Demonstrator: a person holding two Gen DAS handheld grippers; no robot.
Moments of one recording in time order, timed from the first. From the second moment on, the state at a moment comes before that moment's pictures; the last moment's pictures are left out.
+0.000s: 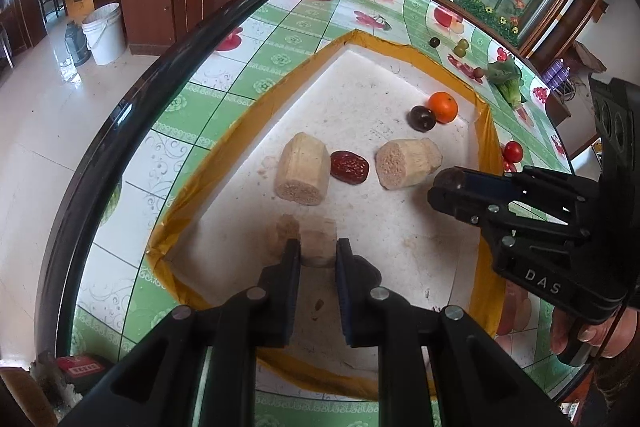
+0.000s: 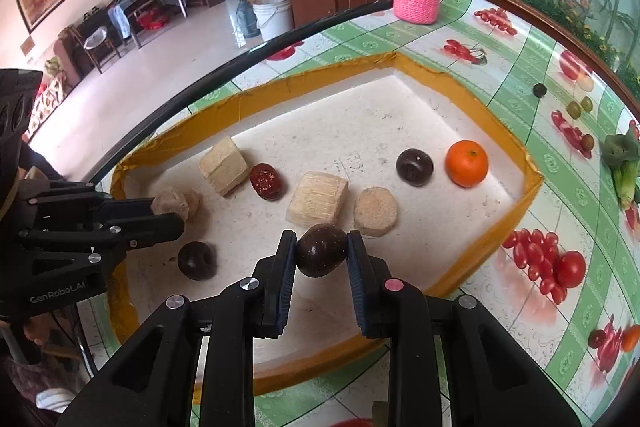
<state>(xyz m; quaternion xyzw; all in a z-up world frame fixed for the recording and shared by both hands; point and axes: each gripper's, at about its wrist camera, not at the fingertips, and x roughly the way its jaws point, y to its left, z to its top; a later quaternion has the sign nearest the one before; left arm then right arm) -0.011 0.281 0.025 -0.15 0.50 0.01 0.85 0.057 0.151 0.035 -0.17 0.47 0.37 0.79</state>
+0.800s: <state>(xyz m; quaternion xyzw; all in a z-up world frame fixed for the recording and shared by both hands) -0.015 0.279 0.023 -0.16 0.50 0.02 0.85 0.057 0.158 0.024 -0.19 0.47 0.35 0.78</state>
